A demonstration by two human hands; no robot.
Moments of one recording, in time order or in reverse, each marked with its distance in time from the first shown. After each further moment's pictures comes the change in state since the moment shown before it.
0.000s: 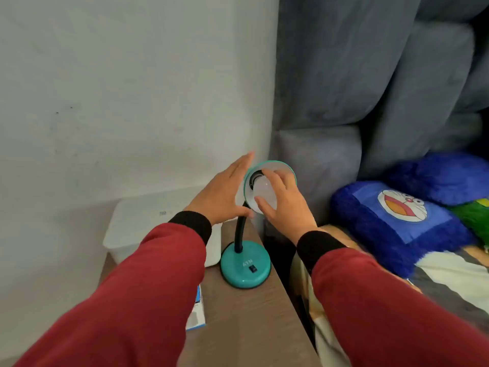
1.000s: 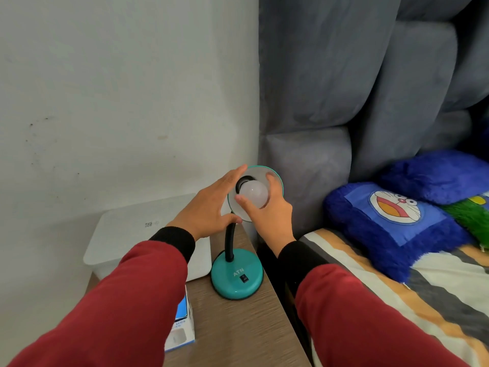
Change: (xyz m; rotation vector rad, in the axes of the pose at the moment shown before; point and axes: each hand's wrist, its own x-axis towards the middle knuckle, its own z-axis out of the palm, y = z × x) left_hand 0.000 0.000 0.011 -0.046 -0.005 0.021; right_hand 0.004 -0.008 0.015 0.479 0.151 0.404
